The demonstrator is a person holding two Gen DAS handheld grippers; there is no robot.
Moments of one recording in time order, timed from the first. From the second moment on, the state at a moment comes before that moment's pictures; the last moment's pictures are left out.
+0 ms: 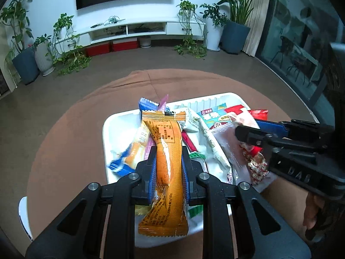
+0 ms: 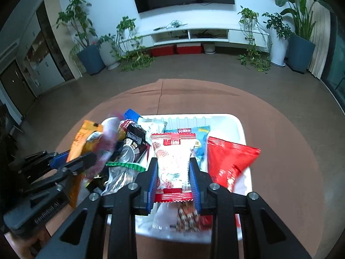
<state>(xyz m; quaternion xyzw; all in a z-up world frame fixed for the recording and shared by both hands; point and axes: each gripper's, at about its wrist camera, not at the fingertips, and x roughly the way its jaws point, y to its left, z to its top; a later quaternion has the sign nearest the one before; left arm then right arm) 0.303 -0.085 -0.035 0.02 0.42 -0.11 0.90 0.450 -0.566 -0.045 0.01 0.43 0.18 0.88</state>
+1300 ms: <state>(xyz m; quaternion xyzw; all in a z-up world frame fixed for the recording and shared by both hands) 0.212 -0.091 0.020 0.07 0.27 -0.01 0.96 0.384 -0.585 -0.004 0.01 0.32 0.18 0.93</state>
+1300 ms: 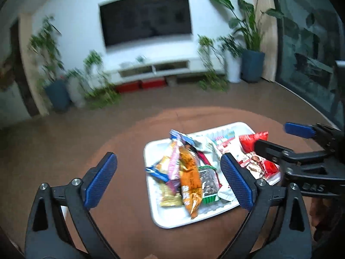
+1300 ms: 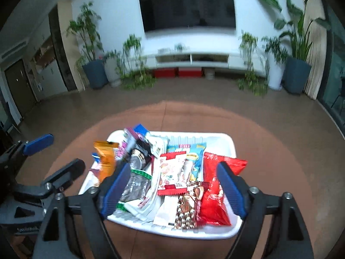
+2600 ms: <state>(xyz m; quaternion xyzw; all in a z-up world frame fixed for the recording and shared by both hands) 0.000 -0.105 0.012 -0.01 0.35 0.03 0.94 0.138 -0.638 0.007 0.02 0.30 0.09 0.95</state>
